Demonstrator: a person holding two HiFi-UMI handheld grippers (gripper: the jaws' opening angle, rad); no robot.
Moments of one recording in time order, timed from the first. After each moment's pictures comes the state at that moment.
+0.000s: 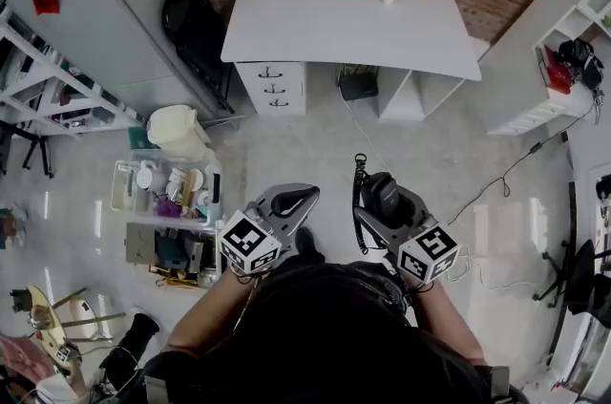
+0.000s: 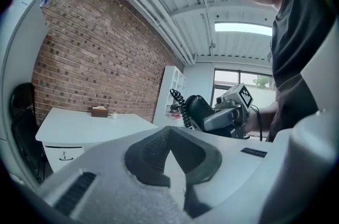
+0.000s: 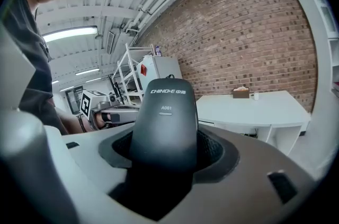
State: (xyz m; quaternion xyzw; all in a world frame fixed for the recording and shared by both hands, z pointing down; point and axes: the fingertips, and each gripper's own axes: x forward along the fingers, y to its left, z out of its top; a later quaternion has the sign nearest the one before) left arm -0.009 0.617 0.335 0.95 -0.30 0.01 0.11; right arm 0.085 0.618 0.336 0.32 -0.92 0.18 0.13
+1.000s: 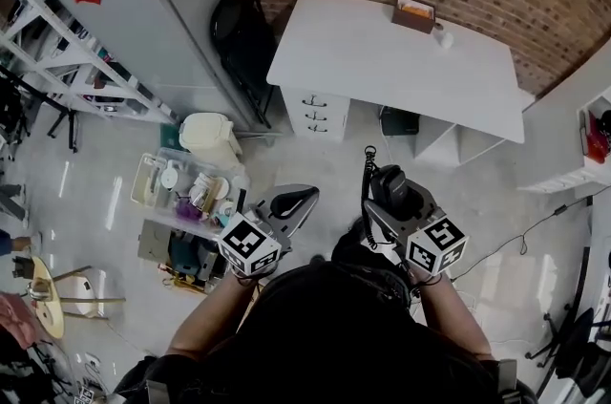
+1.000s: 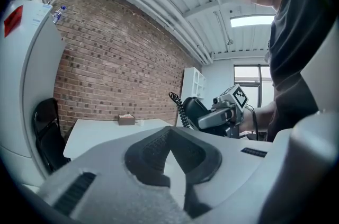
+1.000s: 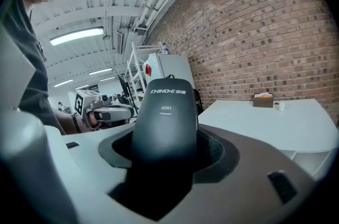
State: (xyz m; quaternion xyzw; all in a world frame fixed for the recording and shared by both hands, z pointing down) left arm -0.108 0.499 0.324 0.91 -0.40 0.02 0.09; right arm 0.000 0.462 0.335 0.24 -0.95 0.16 0.13
